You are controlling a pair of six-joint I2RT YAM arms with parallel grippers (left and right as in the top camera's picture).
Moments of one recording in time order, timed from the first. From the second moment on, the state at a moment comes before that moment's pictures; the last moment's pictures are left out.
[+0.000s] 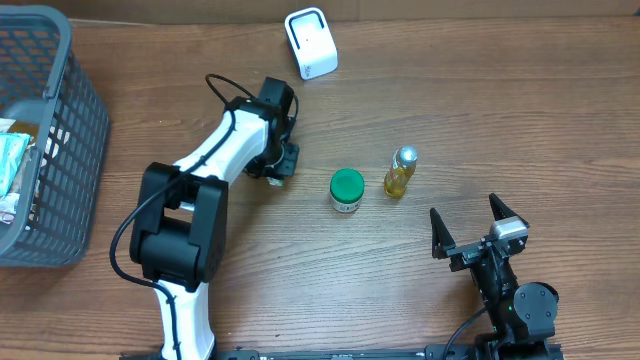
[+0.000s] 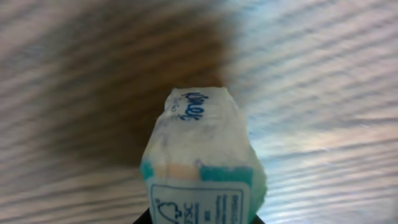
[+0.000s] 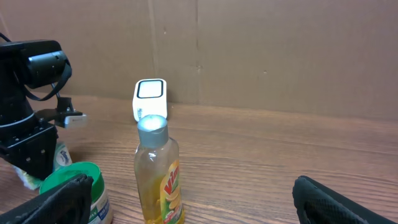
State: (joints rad) left arm -0.32 2.10 1.49 -0.88 0.03 -0.11; right arm 0.10 0.01 0.02 -0.02 -0.15 0.02
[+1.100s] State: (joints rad) left arm -0.51 2.10 1.50 -0.96 0.07 -0.30; right arm 0.10 0.01 0.02 -0.02 -0.15 0.02
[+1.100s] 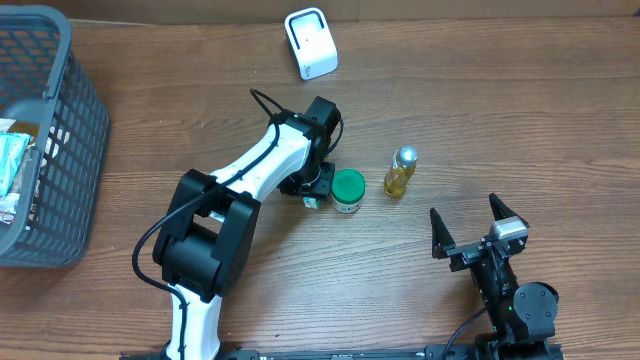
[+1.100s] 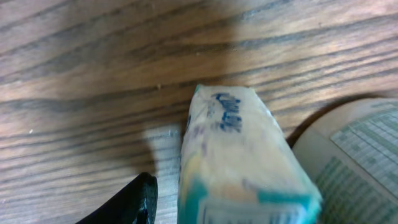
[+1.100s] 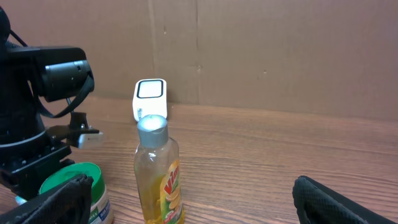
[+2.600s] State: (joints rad) left arm 0.45 2.12 2.83 -1.48 -0.15 -0.13; right arm 0.10 0.01 0.02 -0.02 -0.15 0.02
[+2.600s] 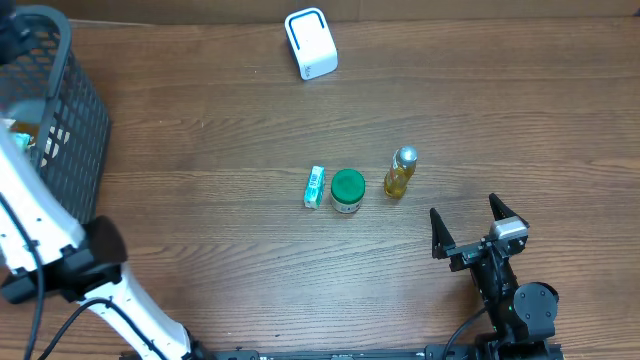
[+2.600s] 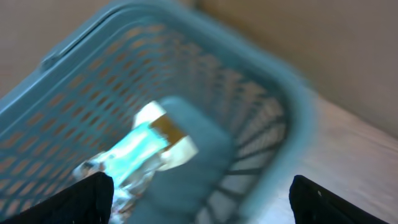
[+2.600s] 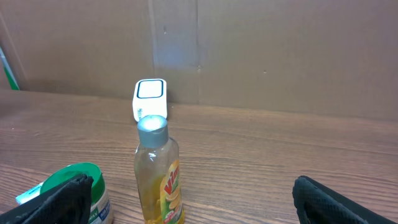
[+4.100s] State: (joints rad) left arm 0.78 2.13 1.95 -0.84 -0.05 0.58; right arm 0.10 0.01 0.02 -0.02 -0.15 0.02
